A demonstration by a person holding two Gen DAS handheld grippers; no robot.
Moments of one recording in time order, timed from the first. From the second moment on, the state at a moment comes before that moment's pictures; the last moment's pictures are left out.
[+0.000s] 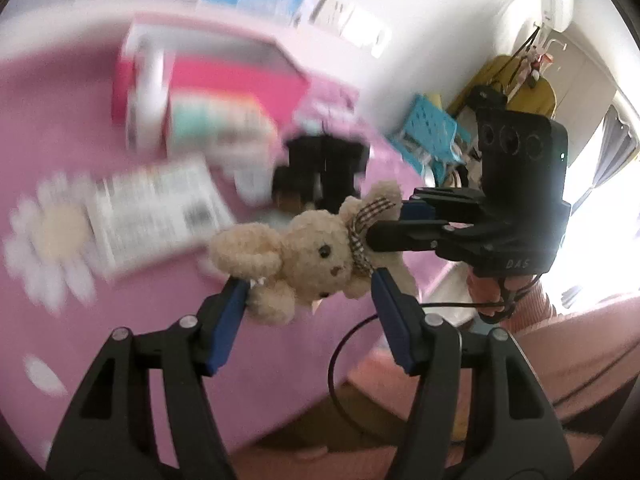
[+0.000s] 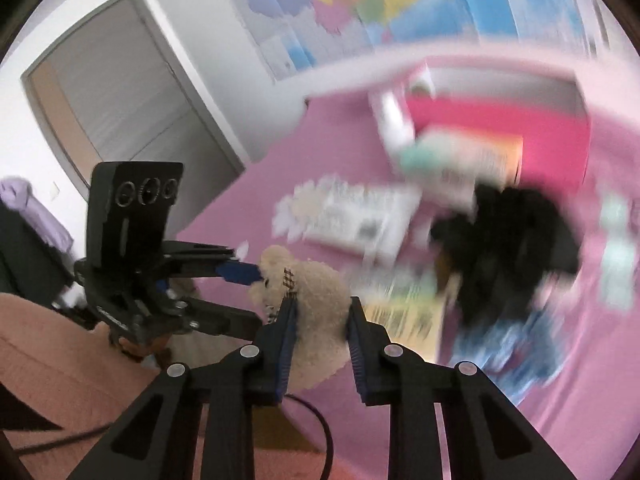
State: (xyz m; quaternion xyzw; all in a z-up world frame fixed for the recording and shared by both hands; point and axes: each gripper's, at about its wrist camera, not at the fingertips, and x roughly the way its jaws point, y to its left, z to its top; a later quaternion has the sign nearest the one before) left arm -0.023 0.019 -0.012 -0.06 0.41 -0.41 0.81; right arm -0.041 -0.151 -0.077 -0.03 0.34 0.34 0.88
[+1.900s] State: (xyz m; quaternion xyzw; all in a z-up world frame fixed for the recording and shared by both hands) left arm 0.091 -0.062 0.012 0.06 0.40 -0.40 0.82; right arm 0.068 -0.201 0.018 -0.02 0.33 0.26 0.91
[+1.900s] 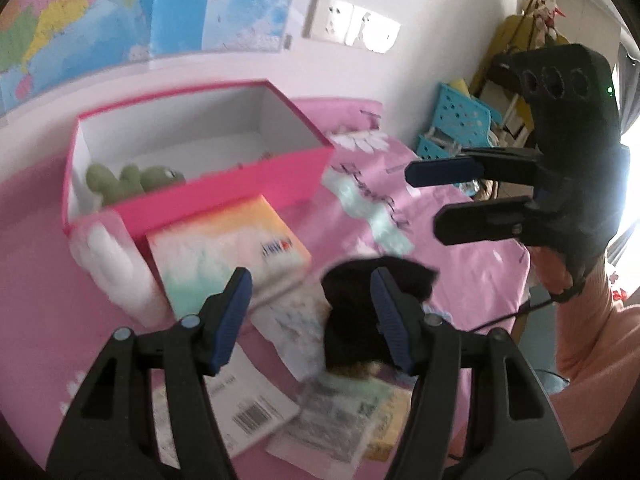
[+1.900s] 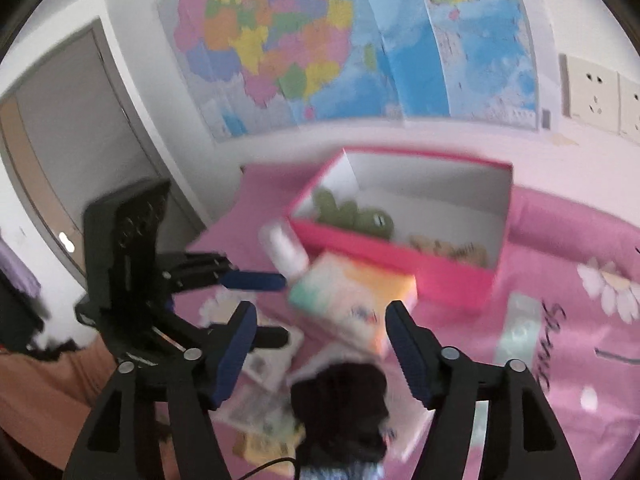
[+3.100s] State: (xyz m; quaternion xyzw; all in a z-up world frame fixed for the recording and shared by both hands) left arm 0.087 -0.097 -0.006 0.03 0.43 -0.43 0.79; right arm 0.060 -0.214 -0.016 -0.02 0.35 0.26 0.90
